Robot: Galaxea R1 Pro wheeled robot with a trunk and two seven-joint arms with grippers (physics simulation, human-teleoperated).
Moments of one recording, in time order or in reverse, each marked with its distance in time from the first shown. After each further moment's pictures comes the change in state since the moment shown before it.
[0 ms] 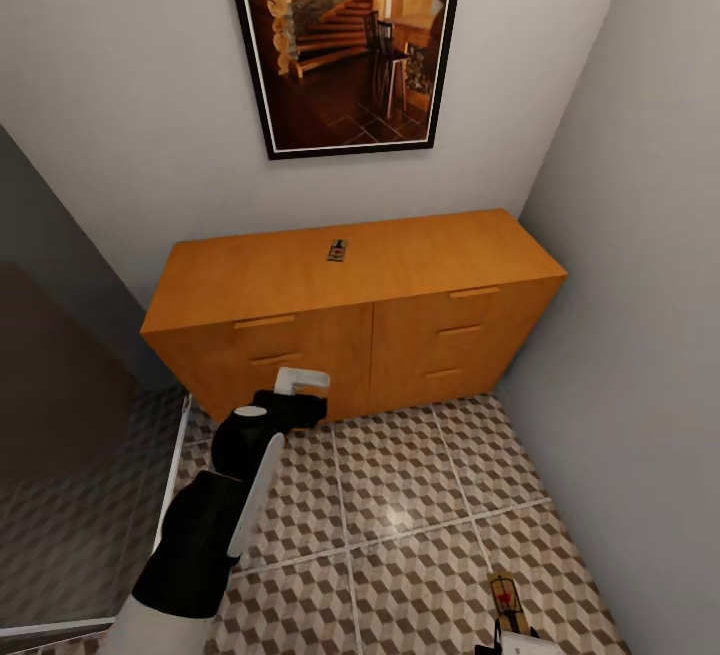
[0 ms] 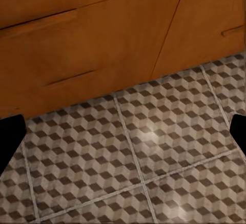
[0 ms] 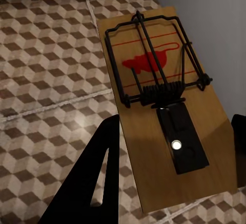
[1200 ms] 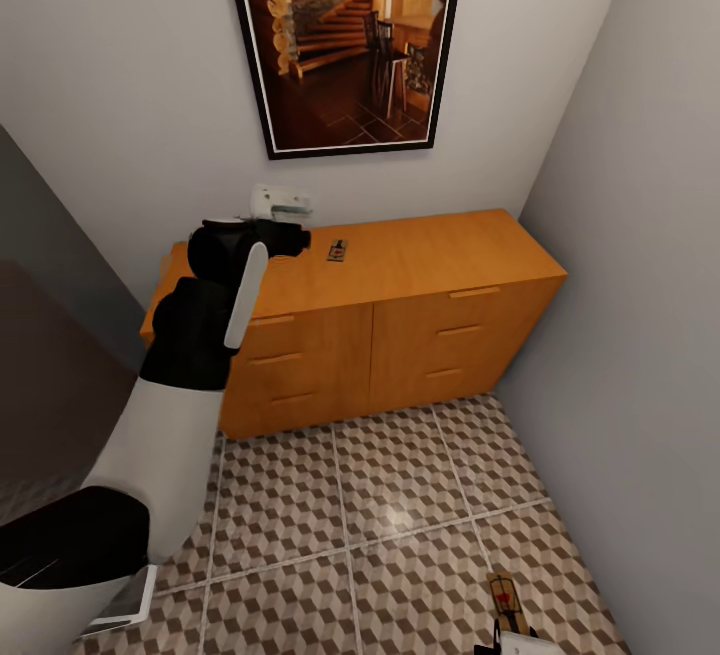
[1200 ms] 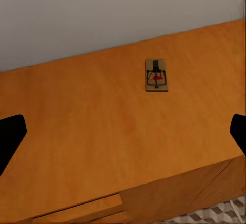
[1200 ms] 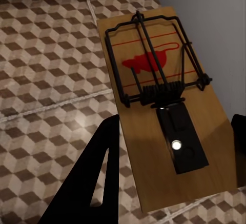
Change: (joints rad) left arm -0.640 0.006 0.069 0.189 0.000 0.042 -0.003; right arm 0.000 0.001 0.001 0.000 0.001 0.001 0.000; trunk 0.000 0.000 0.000
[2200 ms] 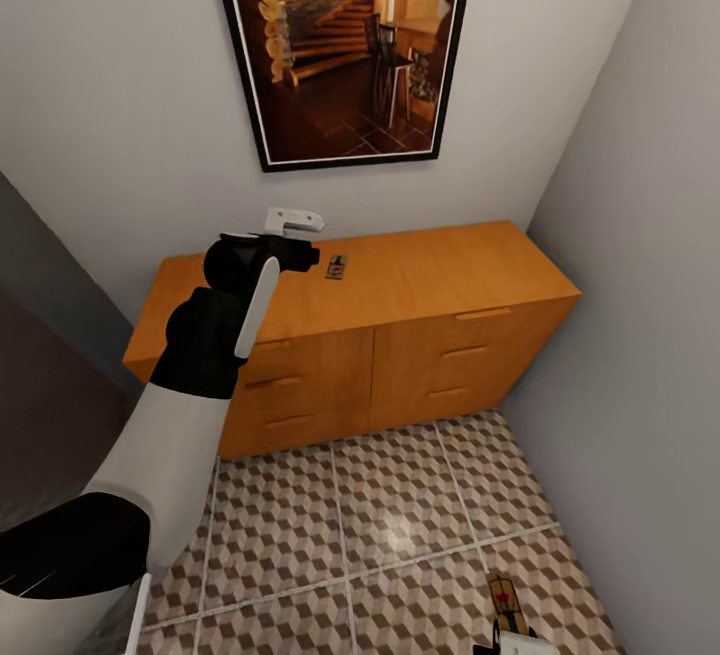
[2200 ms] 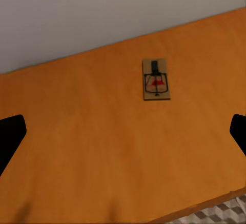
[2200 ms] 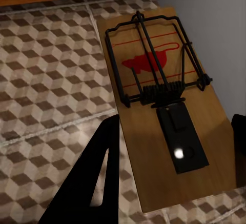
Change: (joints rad) left arm 0.023 -0.001 -0.037 0.045 0.003 -0.001 -0.004; right arm 0.000 0.003 0.001 0.000 0.000 0.000 0.000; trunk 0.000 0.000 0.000
